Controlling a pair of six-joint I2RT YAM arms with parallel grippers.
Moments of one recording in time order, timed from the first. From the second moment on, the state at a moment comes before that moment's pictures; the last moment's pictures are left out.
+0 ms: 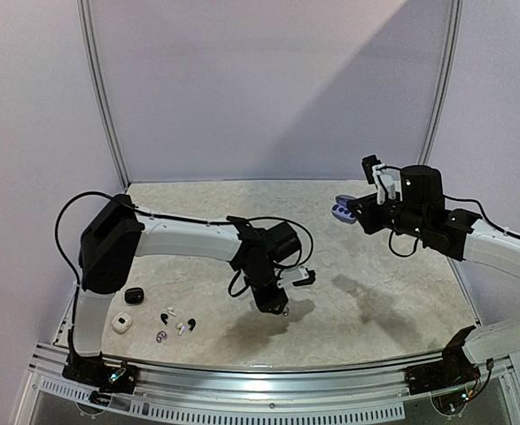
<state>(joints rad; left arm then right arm) -1.04 2.16 1.59 -0.74 0.13 0.21 0.60 1.18 0.86 -0.07 0.05 0.15</state>
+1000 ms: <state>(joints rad) -0.53 1.34 0.98 -0.03 0.83 0.27 0.66 1.54 1.31 0.21 -0.53 0.18</state>
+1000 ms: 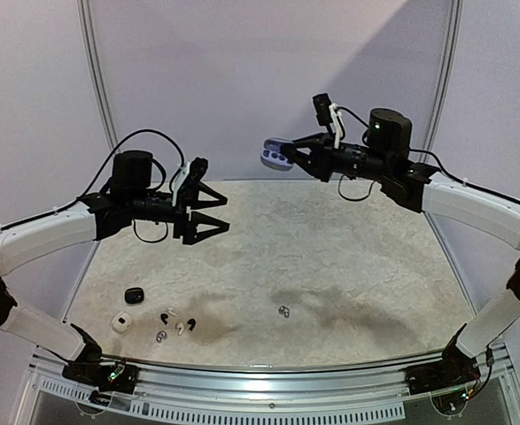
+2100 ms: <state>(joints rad) -0.62 1.27 0.75 0.48 0.84 0.01 0.94 1.62 1.30 0.17 -0.40 0.11</state>
